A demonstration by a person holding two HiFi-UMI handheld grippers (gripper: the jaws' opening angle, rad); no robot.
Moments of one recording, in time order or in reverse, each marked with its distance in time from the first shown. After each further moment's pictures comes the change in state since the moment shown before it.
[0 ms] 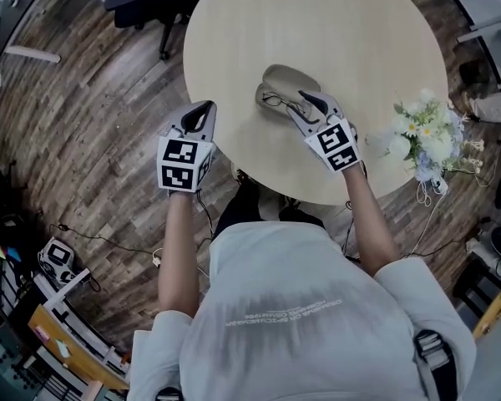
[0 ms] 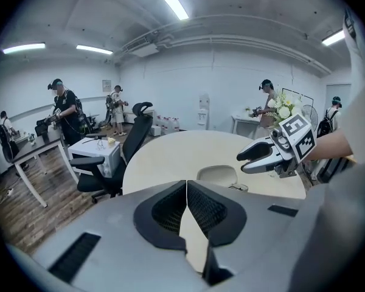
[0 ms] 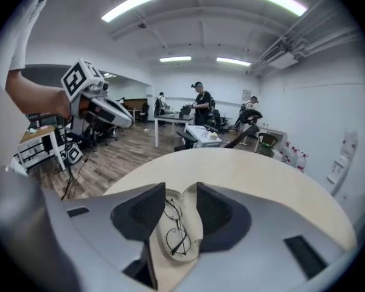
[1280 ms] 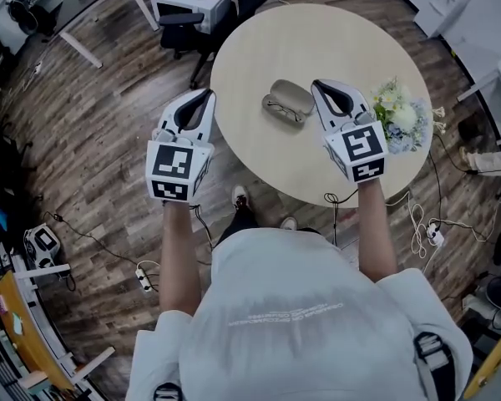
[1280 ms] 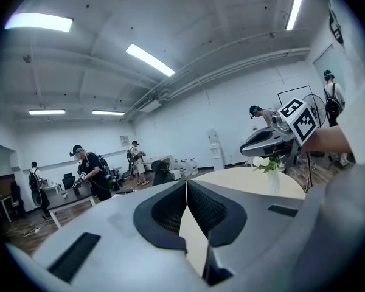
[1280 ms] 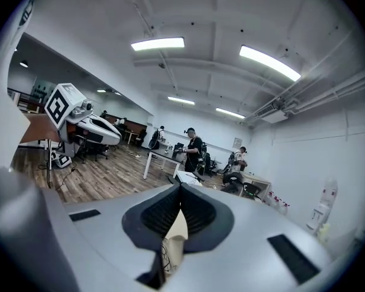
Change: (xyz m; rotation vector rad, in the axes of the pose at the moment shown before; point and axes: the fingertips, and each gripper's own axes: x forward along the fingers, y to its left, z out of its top) left arm -0.193 -0.084 0.110 0.210 -0.386 0.258; right arm -0.196 0.028 0.161 -0.180 -0.354 -0.158
